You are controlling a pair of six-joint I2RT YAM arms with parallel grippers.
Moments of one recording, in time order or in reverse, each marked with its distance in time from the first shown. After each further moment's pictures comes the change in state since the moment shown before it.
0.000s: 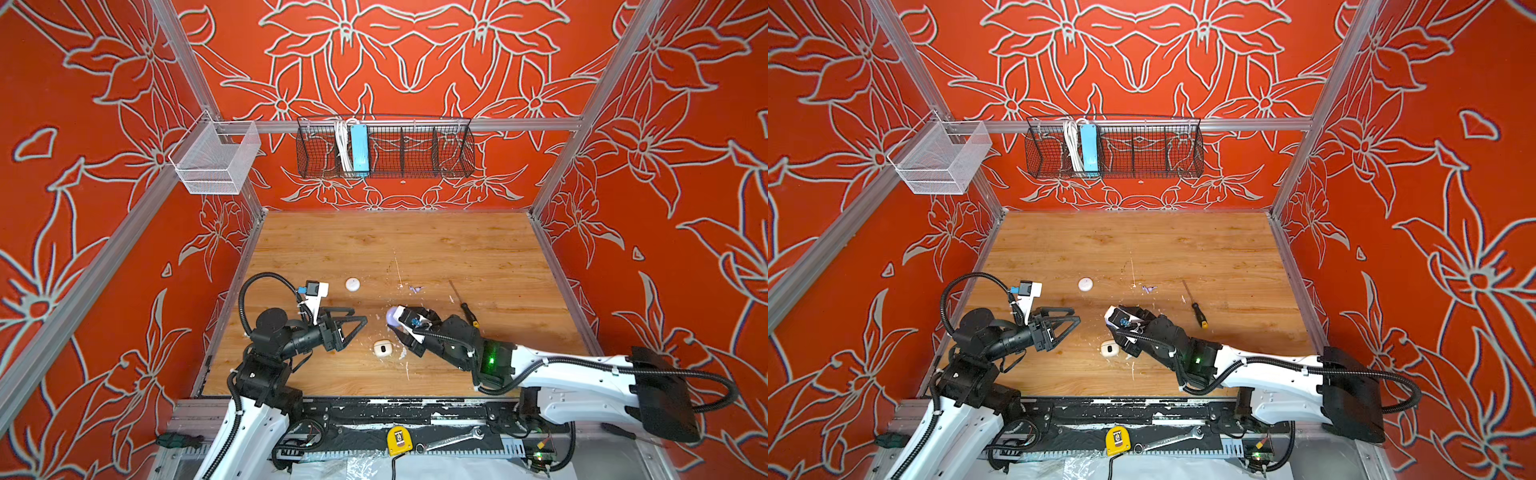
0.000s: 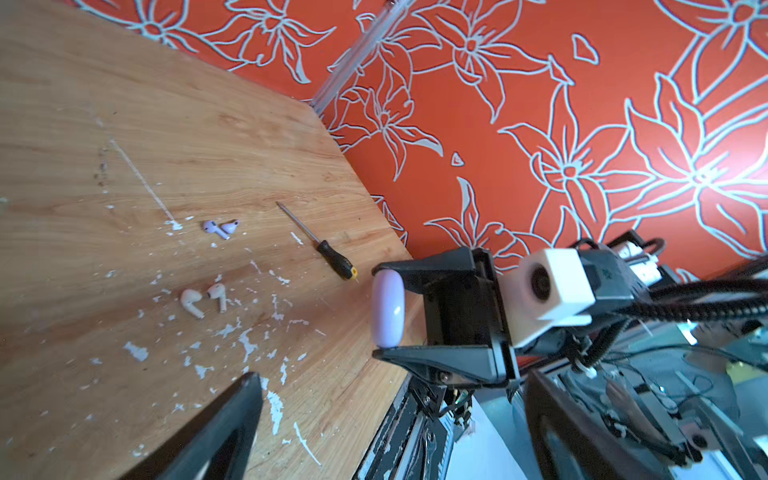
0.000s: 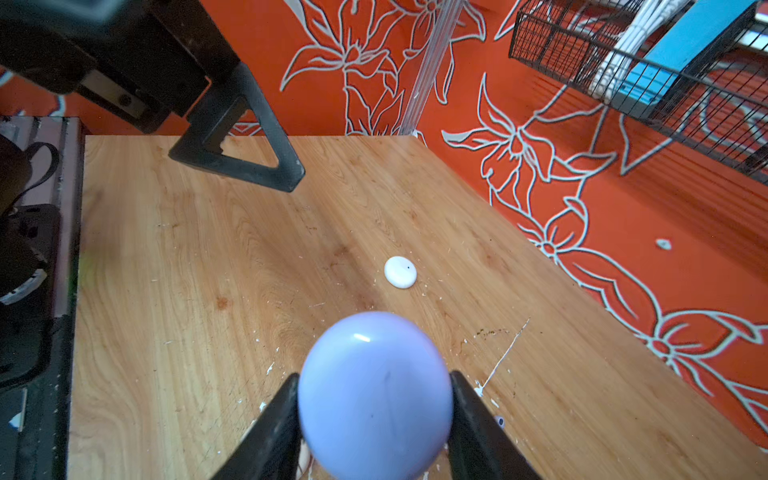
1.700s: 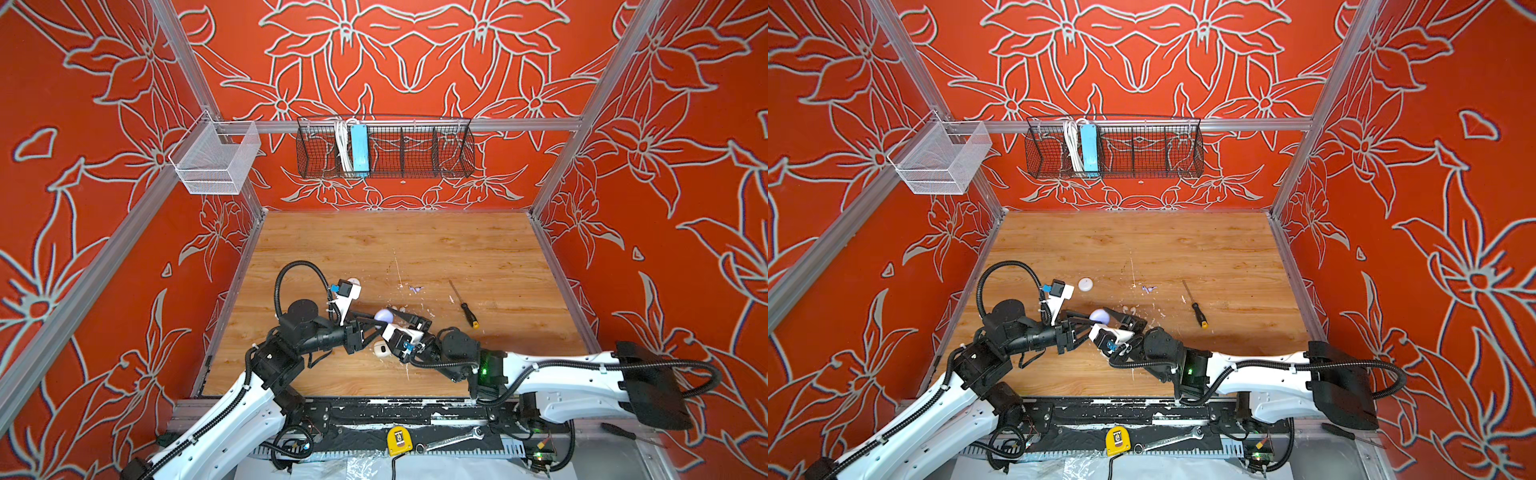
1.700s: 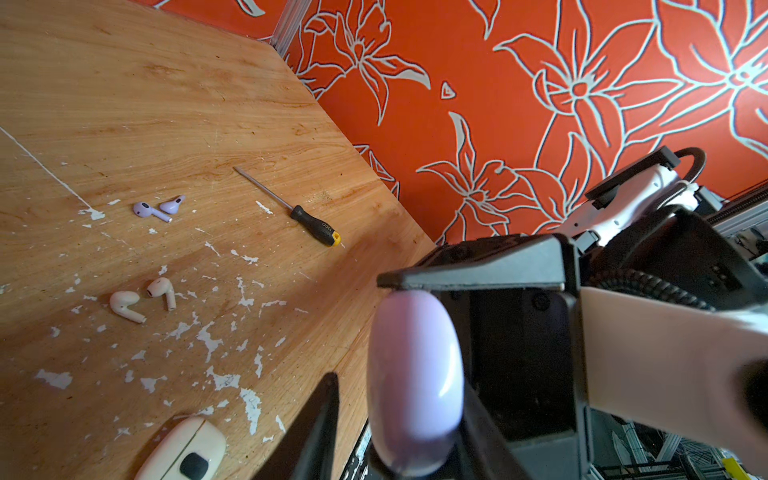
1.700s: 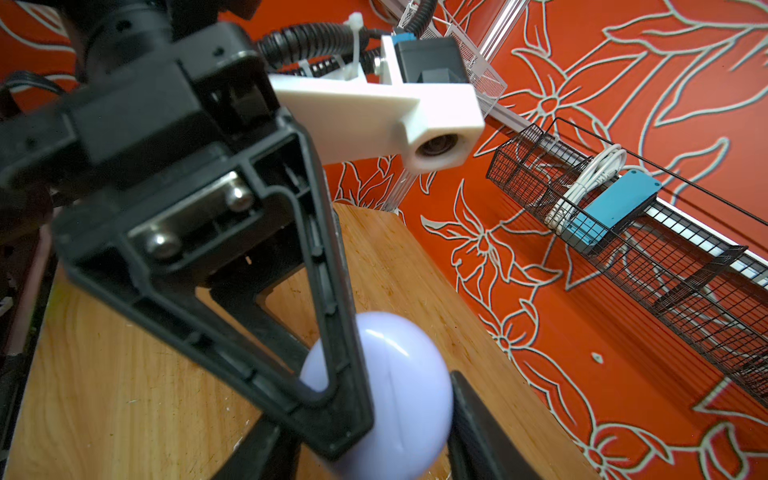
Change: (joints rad) left arm -0.335 0.214 0.075 0.037 -0.215 0.109; right arm 0.130 0.062 0.001 0.254 0.085 -0.250
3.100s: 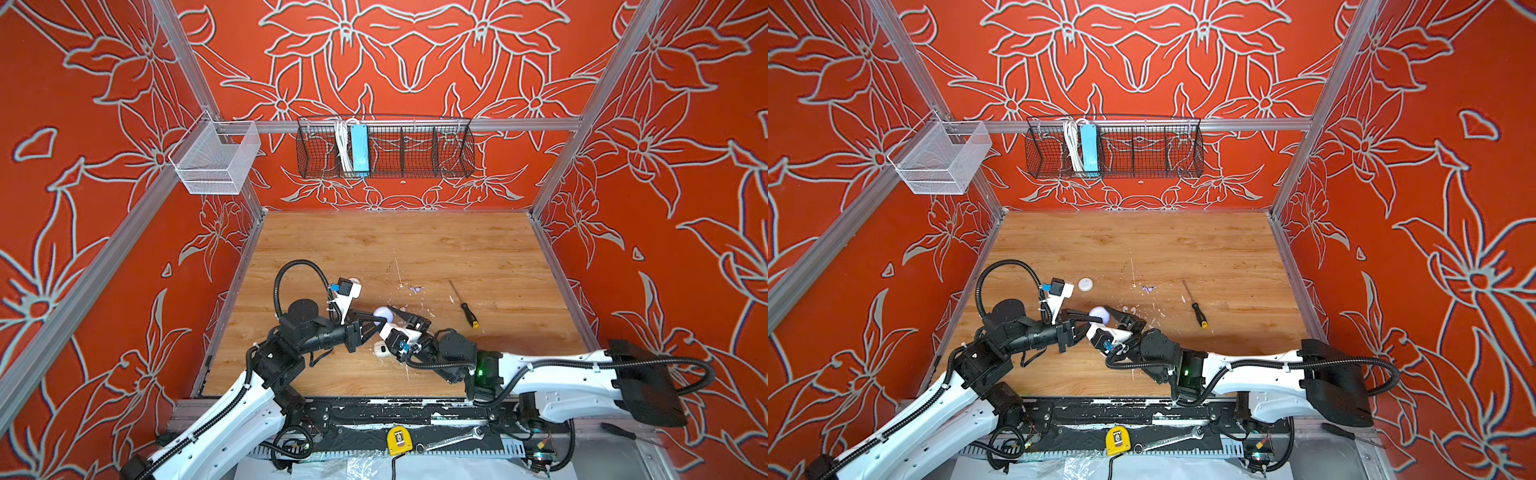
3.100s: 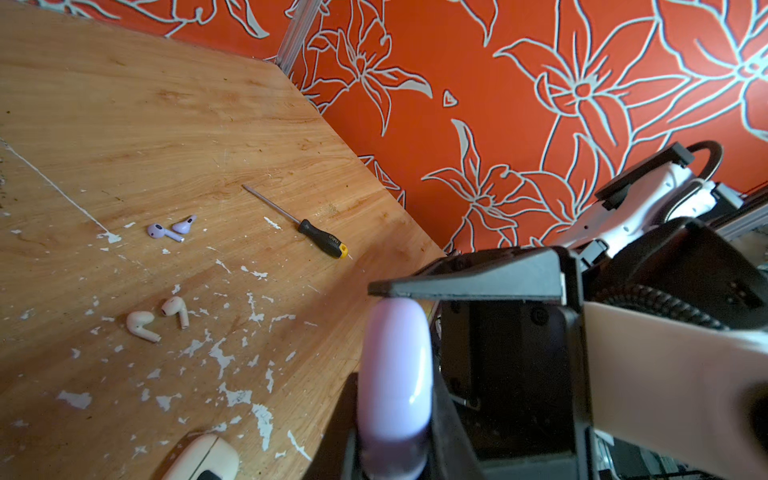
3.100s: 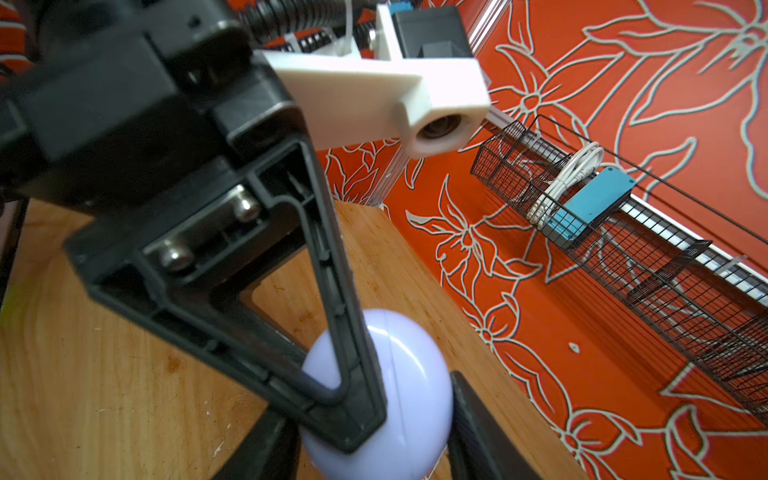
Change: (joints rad) left arm -0.010 0.006 0.004 0.021 -0.033 0.031; right arm 0.007 0.035 0.009 0.036 0.080 -0.018
